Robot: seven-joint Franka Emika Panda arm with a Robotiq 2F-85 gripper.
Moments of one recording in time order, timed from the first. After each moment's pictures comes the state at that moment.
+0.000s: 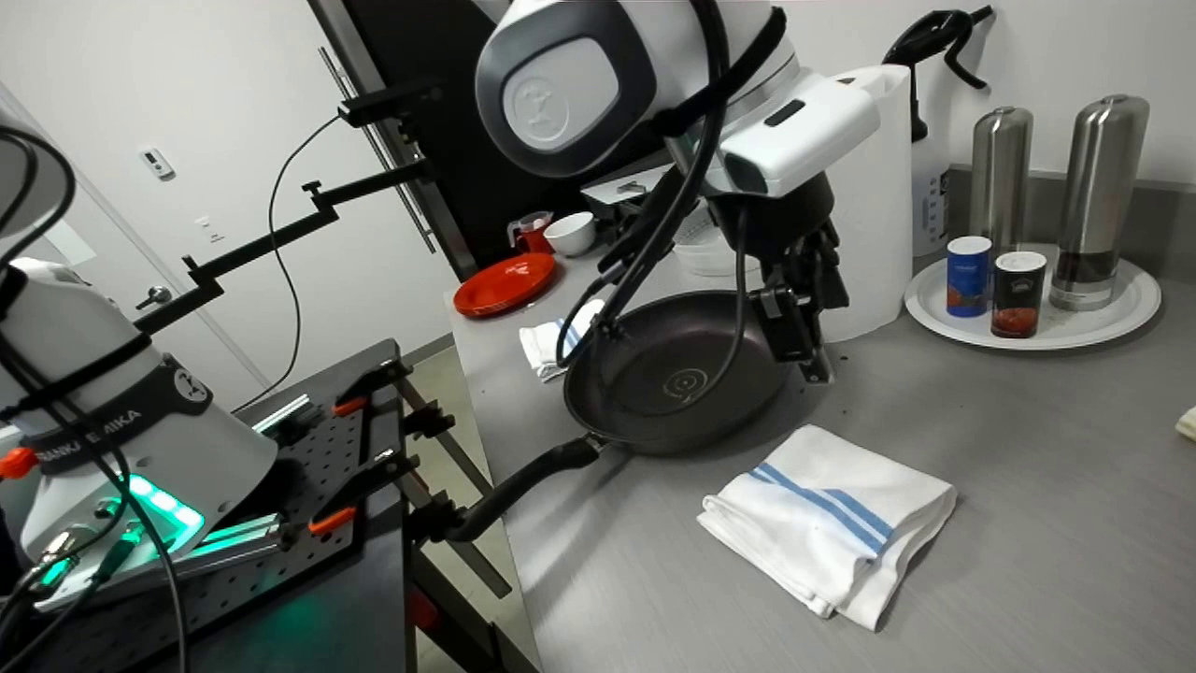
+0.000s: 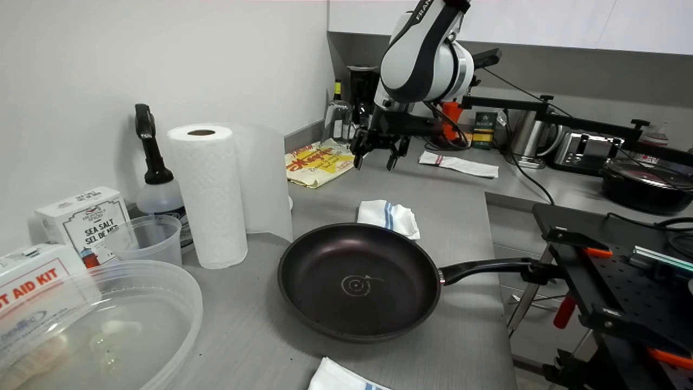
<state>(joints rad) -0.26 0.62 -0.15 -2.07 0.21 2.91 0.31</state>
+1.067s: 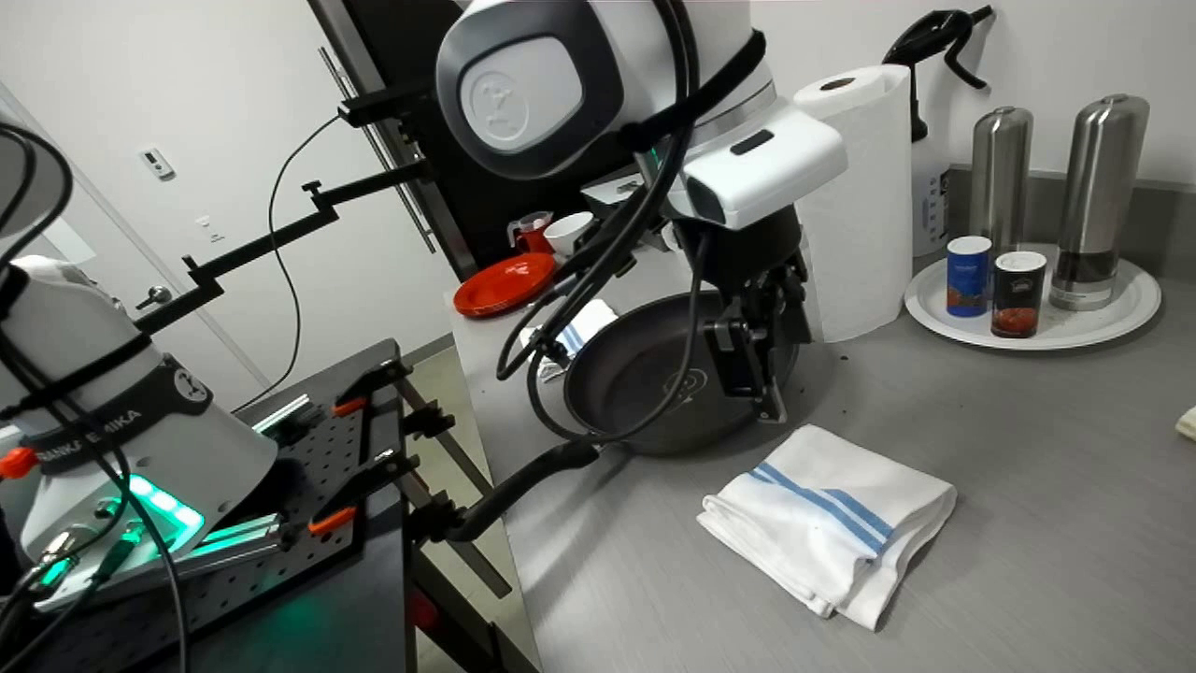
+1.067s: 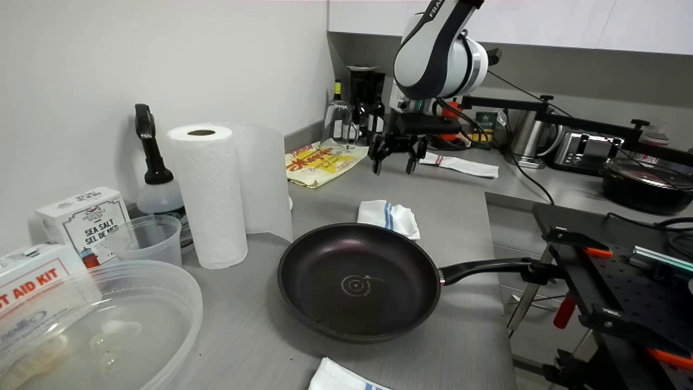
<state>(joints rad) -0.24 0.57 -0.21 -2.13 0.20 2.82 0.31</state>
